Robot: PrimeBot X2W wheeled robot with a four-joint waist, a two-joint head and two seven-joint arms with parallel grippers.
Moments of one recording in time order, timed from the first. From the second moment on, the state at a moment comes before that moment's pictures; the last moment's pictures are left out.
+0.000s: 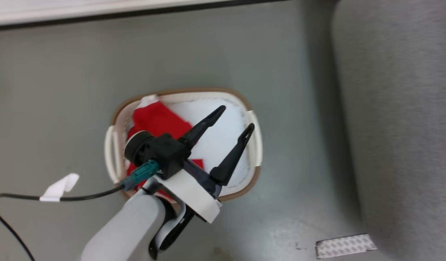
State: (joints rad) left arm -0.59 0.30 -0.68 0.01 -0.46 -0.02 -0.10; right arm -1.15 -0.49 -0.27 0.81 -0.08 0.13 -0.11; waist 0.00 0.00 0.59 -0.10
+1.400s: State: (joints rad) left arm 0.02 0.23 -0.16 0.19 -0.39 0.04 -0.26; right arm -0.02 -0.05 0.00 0.22 0.06 0.13 -0.26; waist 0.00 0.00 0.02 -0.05
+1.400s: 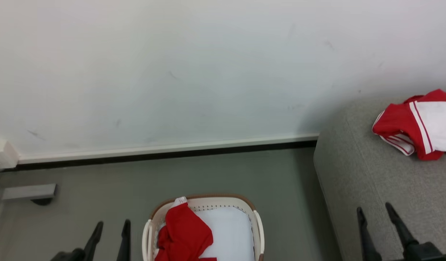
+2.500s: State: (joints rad) left arm -0.28 0.16 -0.21 0.45 -0.06 -0.12 -0.19; right arm -0.15 -0.05 0.08 0.17 0.13 0.13 -0.26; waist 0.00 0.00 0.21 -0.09
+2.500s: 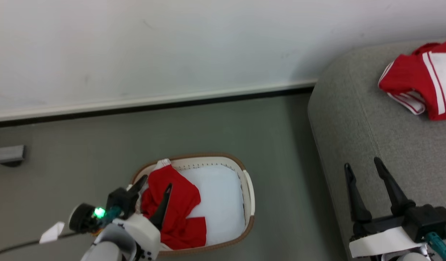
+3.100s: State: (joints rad) left arm -0.76 0.34 -0.35 0.91 0.15 -0.08 0.16; right arm -0.33 -0.05 0.15 0.06 0.28 0.13 -0.26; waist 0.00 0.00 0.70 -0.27
